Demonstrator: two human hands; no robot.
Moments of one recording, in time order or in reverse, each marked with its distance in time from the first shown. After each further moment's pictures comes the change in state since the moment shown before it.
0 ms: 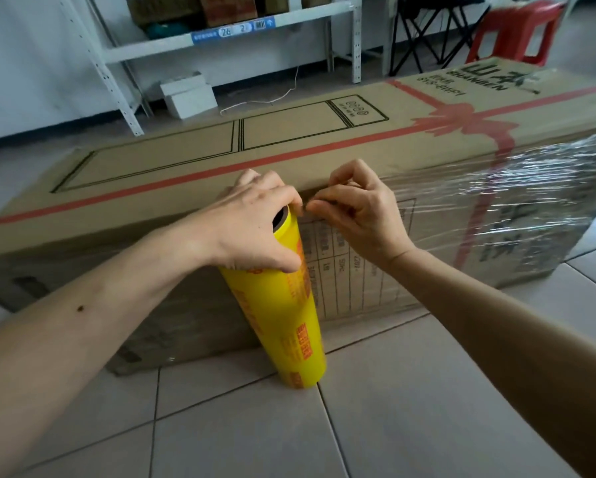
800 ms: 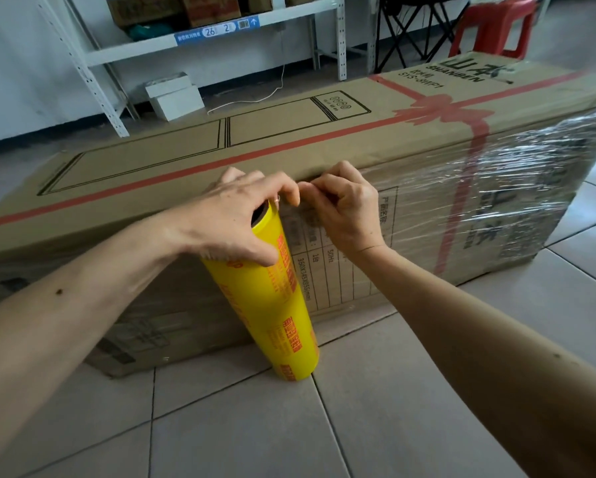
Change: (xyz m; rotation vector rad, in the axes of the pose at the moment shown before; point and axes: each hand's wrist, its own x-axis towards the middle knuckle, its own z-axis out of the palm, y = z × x) left_hand -0.002 -0.007 -0.005 -0.154 -0.077 0.030; right_hand -0.005 -0.011 0.014 -0.033 0.156 0.223
